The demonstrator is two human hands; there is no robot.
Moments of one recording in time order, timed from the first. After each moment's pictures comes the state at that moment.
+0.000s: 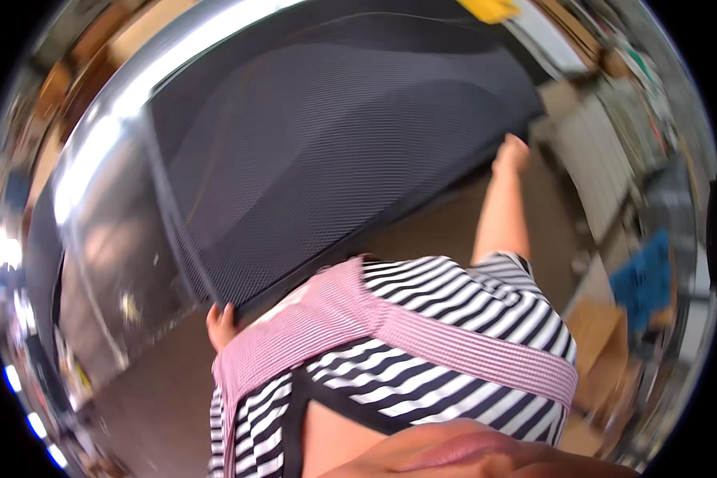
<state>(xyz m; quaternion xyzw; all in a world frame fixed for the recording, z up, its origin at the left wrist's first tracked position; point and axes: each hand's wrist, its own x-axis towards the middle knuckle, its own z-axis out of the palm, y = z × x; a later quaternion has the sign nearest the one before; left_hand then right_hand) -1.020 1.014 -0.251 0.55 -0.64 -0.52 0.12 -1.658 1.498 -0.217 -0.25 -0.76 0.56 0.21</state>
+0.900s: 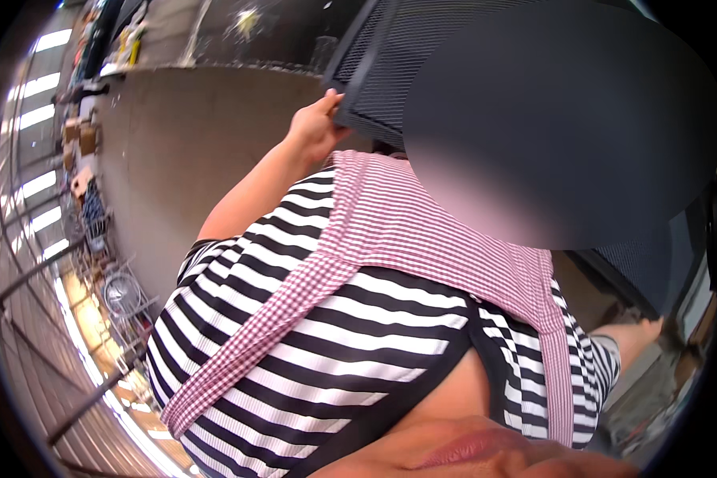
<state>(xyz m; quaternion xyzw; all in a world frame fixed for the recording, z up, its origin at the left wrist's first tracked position) -1.055 1.028 -0.149 0.63 -0.20 -0.70 0.25 -1.849 1.627 -0.213 -0.20 -0.76 0.61 0.06</state>
